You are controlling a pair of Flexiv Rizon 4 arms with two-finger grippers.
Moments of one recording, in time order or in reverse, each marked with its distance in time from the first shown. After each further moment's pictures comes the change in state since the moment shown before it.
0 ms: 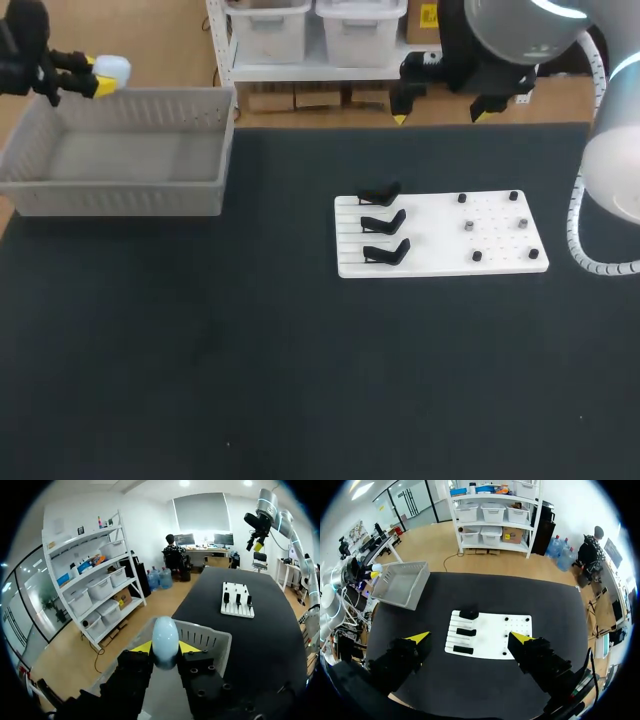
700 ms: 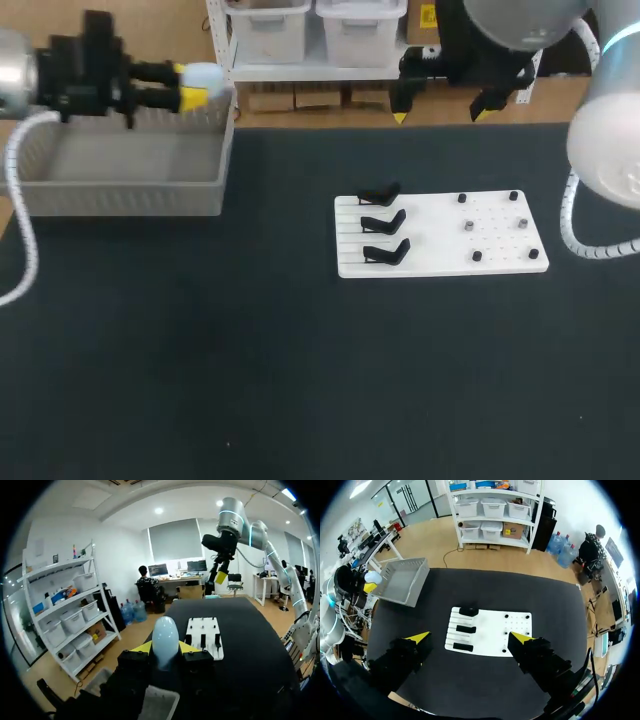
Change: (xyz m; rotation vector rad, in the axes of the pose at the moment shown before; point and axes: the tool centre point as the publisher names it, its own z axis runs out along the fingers) left arm -0.094 -0.125 0.024 0.143 -0.250 0.050; right arm -0.001 0.000 0.000 0.000 0.040 -0.001
